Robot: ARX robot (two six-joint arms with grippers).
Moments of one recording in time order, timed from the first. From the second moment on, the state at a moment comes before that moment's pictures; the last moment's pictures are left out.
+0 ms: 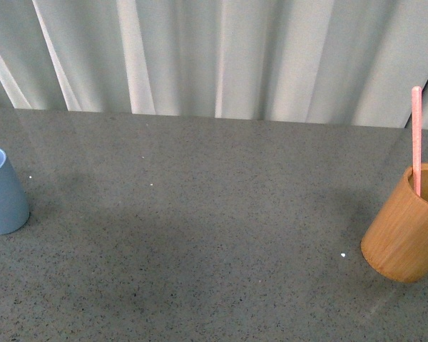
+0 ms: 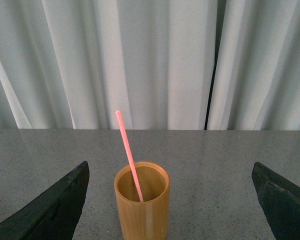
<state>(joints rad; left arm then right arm) 0.00 0.00 0.02 0.00 0.00 0.00 0.00 0.00 0.02 0.00 0.00 0.00</state>
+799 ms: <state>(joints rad) 0.07 0.55 0.22 -0.10 -0.30 -0.27 0.00 0.00 0.02 0.00 0.00 0.00</state>
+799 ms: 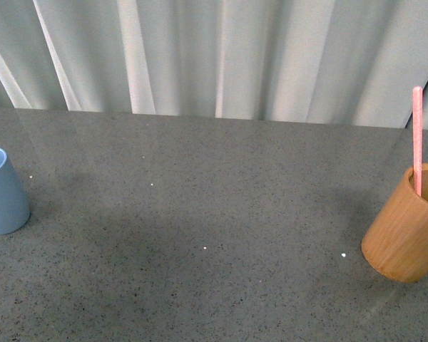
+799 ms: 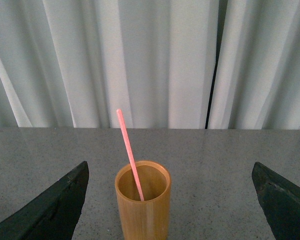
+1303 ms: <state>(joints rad) 0.20 1.38 0.91 -0.29 -0.09 -0.05 0.00 0.00 0.02 0.00 0.00 0.00</state>
